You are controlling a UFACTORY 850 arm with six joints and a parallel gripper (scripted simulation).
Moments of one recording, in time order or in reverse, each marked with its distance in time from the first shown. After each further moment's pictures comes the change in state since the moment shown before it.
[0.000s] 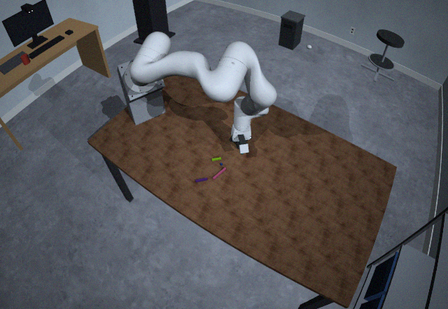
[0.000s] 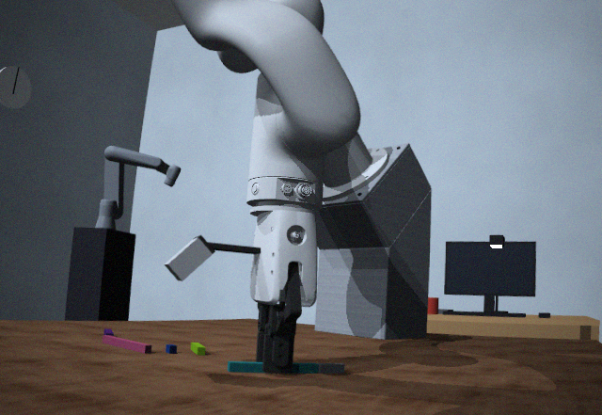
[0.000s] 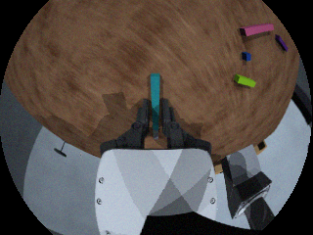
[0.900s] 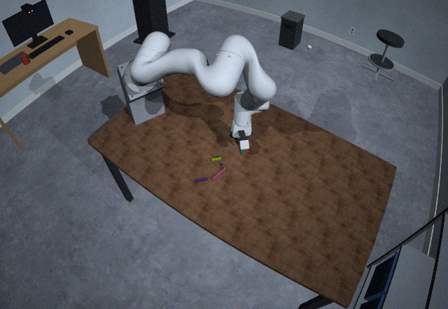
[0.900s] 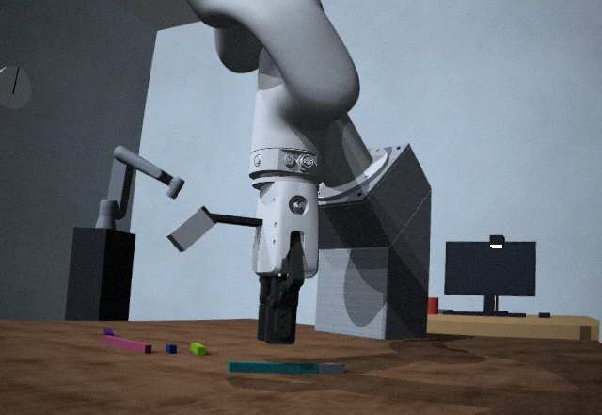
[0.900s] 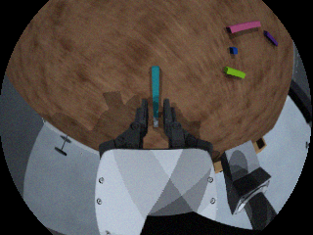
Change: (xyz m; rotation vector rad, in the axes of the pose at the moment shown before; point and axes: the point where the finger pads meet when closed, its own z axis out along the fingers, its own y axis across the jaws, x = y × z) arm 0.000 0.000 -0.031 0.001 0.000 0.000
